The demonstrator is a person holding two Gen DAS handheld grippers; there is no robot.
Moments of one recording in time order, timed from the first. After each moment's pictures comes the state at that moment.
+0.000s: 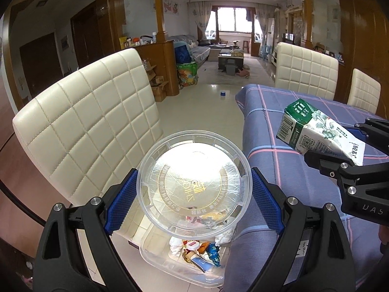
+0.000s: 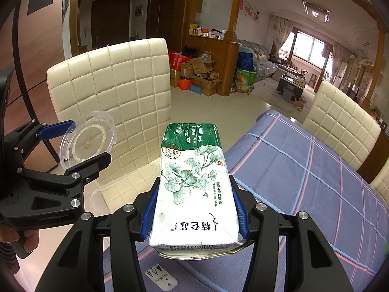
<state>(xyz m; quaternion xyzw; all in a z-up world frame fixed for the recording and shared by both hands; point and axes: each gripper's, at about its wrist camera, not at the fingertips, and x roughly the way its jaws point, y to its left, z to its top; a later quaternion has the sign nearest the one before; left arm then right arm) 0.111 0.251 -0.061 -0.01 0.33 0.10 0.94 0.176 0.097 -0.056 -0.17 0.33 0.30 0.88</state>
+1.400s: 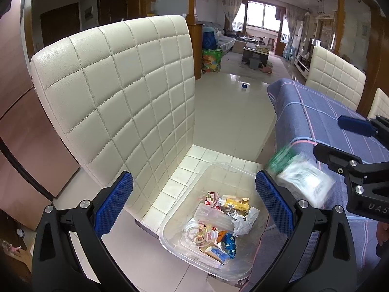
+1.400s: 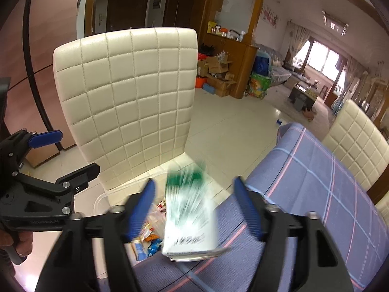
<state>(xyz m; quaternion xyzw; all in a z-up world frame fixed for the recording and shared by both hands) 0.094 0.323 -0.095 -0.07 0.36 0.15 0.92 0.177 0.162 -0.077 -0.21 0.31 0.33 0.87</state>
